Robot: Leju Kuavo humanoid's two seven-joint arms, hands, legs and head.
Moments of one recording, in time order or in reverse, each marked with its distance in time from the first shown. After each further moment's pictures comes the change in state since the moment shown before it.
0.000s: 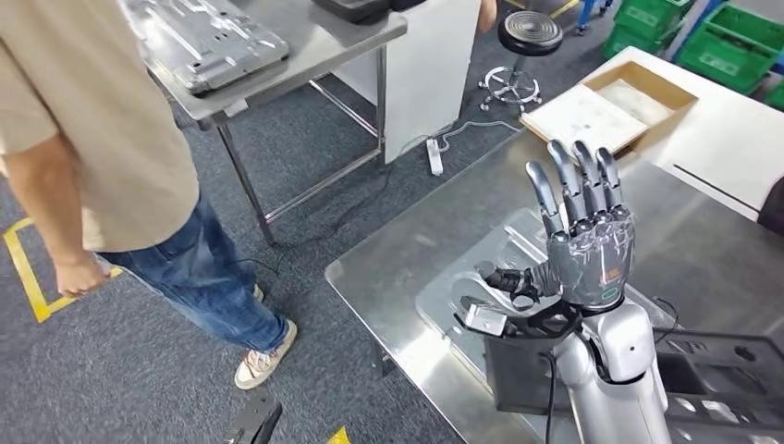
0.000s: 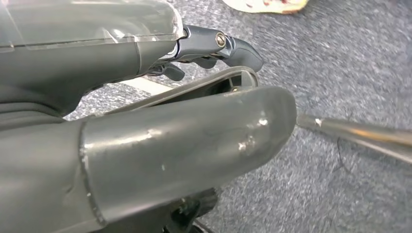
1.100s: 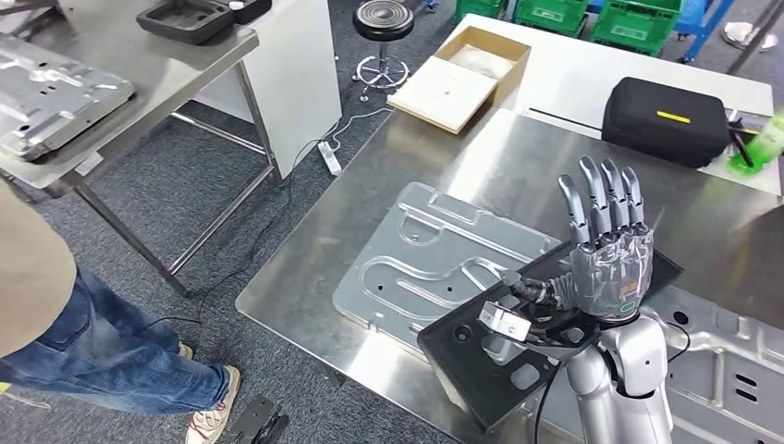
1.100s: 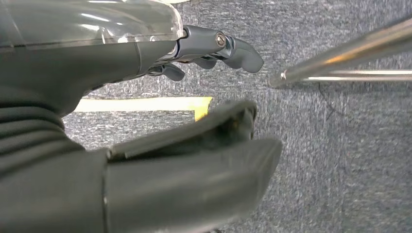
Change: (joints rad) left arm 0.004 0.014 0.012 0.000 -0.014 -0.002 -0.006; right arm 0.066 0.037 -0.110 0.034 -0.094 0.001 -0.092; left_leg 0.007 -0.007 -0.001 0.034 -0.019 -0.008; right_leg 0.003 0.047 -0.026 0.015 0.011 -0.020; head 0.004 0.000
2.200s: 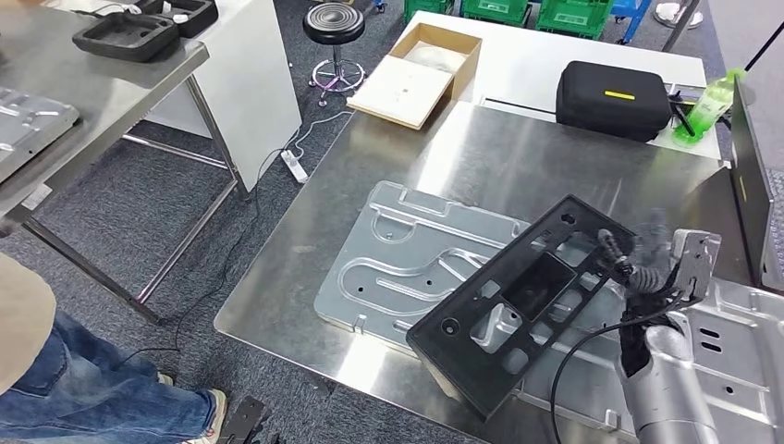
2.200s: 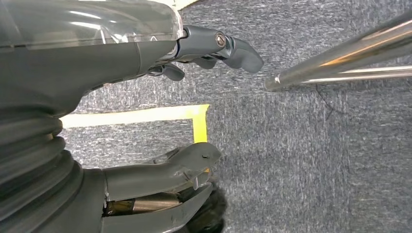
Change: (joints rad) left arm 0.014 0.013 0.050 0.000 0.014 0.010 0.000; right arm -0.169 -0.189 -0.162 0.626 -1.333 0.504 0.208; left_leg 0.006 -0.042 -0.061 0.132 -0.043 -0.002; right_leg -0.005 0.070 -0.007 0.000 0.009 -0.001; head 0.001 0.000
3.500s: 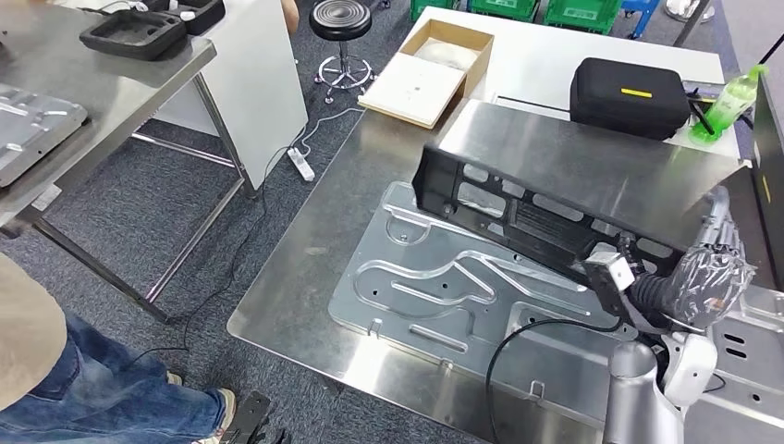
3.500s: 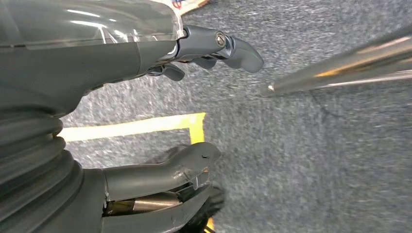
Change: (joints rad) left arm -0.015 -0.009 0.001 0.000 -0.044 -0.010 -0.007; right arm 0.094 0.277 -0.284 -0.344 1.145 -0.500 -0.112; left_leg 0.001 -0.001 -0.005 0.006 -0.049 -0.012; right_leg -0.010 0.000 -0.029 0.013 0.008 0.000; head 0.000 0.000
